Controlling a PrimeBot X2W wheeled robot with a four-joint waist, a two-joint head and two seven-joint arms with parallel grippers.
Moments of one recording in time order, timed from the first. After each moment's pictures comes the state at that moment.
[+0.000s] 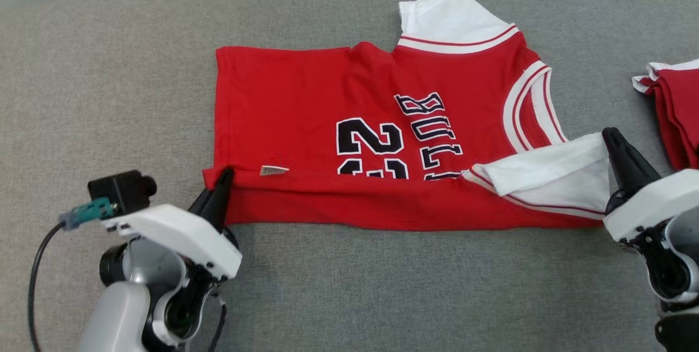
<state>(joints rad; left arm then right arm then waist) -0.15 0.18 -0.20 -0.07 -0.75 0.16 0.32 -0.28 -0.18 -0.05 0.12 0.60 0.13 0.26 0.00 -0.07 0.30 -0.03</state>
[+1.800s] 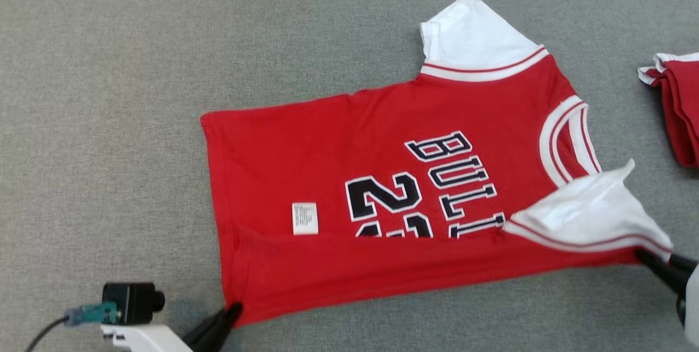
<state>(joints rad) 0.13 0.39 -0.24 -0.22 -0.85 0.03 0.49 -0.04 -0.61 0.04 -0.04 0.68 0.13 0.66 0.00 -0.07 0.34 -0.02</state>
